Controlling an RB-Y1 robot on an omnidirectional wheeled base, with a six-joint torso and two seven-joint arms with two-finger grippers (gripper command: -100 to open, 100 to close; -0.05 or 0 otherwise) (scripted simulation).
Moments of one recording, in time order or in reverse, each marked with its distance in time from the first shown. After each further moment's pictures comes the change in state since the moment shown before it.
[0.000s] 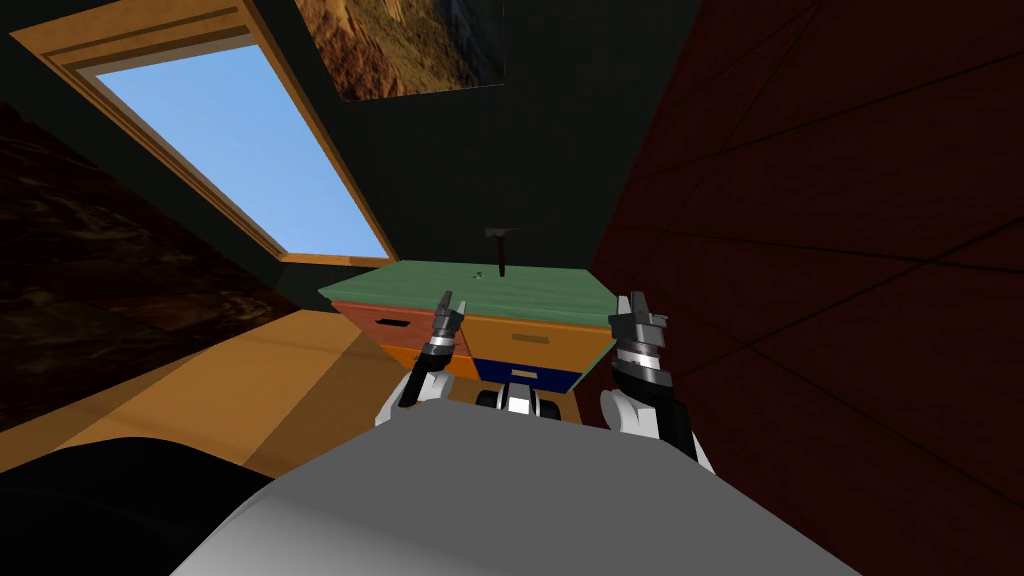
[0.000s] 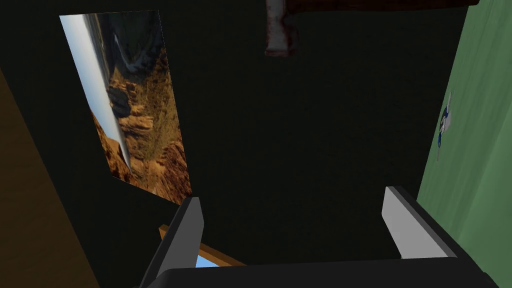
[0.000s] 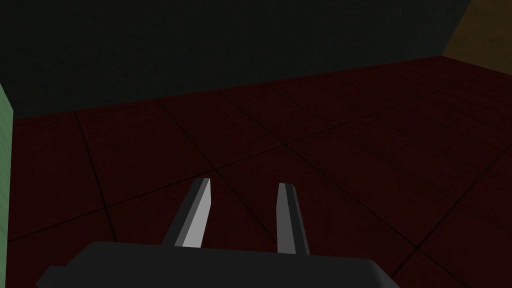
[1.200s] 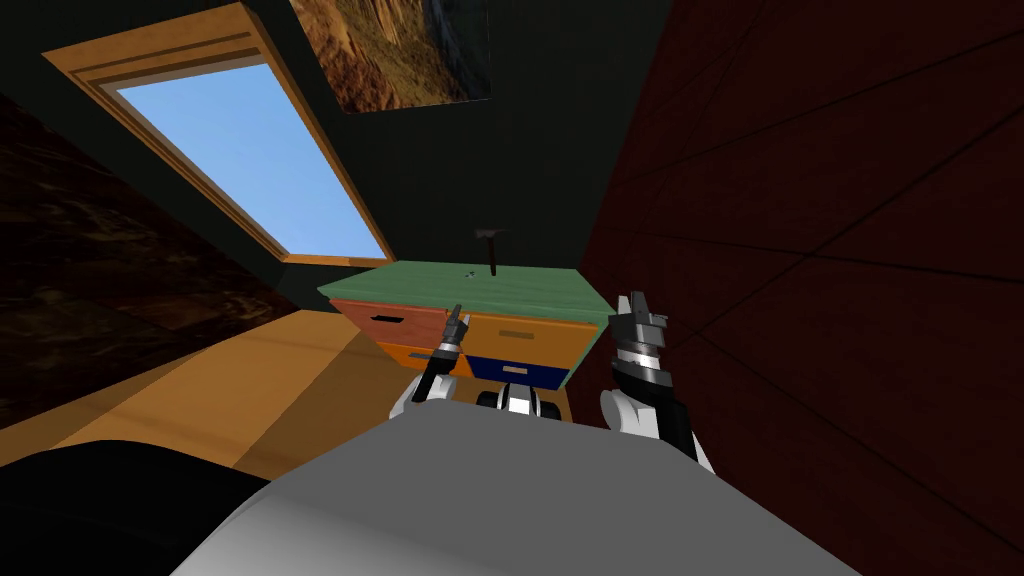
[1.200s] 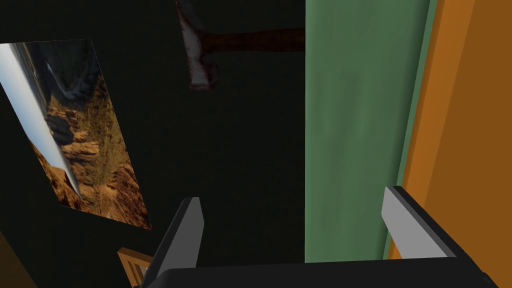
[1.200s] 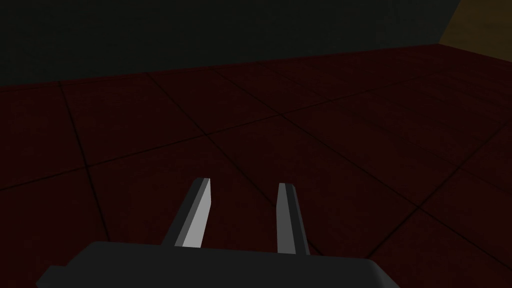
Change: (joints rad) left arm -0.067 0.018 -0.004 0.275 -0.010 -0.031 -0.007; right arm 0.000 0.000 0.000 0.000 0.000 0.000 0.000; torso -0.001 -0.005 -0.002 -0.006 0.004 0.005
